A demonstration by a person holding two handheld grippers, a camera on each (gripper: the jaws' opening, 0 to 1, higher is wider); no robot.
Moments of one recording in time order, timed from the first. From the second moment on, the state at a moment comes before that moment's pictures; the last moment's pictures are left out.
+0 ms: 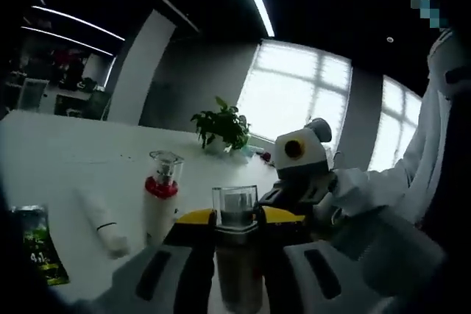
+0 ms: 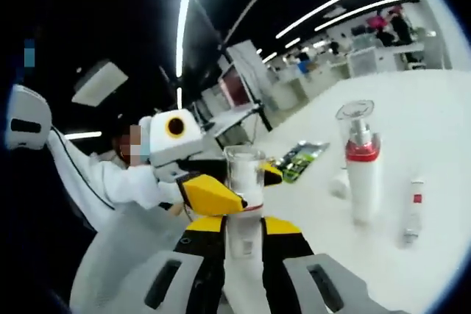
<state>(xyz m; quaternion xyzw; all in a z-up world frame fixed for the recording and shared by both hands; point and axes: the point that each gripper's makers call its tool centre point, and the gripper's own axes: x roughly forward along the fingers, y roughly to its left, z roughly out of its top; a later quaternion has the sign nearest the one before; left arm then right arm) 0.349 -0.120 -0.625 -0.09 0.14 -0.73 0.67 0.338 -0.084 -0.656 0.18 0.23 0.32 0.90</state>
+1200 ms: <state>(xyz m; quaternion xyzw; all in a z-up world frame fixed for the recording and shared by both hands) 0.361 -0.157 -0.647 0.02 0.00 -0.66 0.75 0.358 -0.125 -0.643 0.18 0.21 0.05 0.96</state>
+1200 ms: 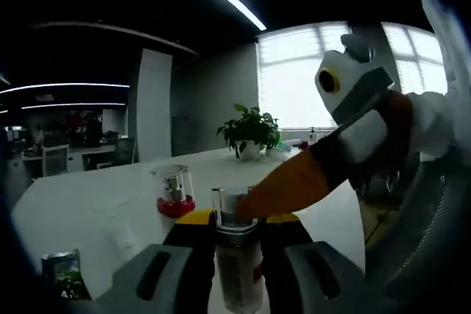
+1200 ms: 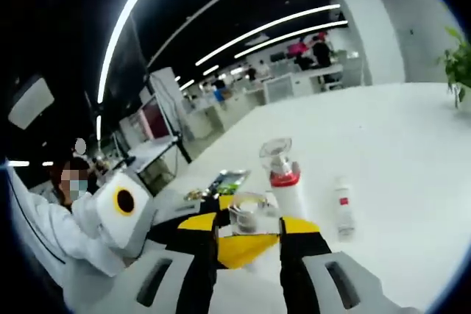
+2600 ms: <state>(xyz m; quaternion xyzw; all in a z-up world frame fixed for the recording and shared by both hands) 0.381 -0.148 -0.710 0.11 0.08 -0.63 0.76 0.382 -0.161 -0.655 0.03 0.21 -0.03 0.98</state>
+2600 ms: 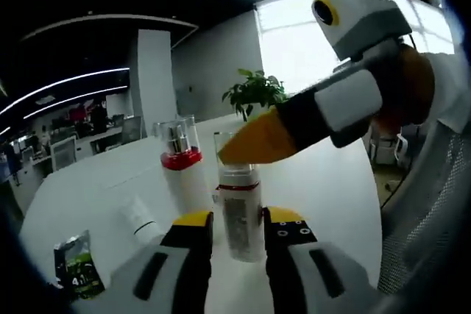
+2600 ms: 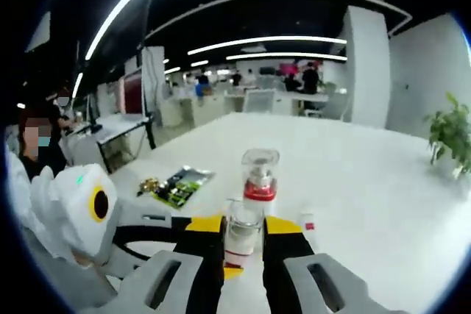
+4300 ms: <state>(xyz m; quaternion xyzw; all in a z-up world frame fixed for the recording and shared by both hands) 0.395 -0.143 -0.739 0.11 0.16 -0.62 0.76 0.408 -0.167 -0.681 -0.04 0.23 -0.06 0.97</state>
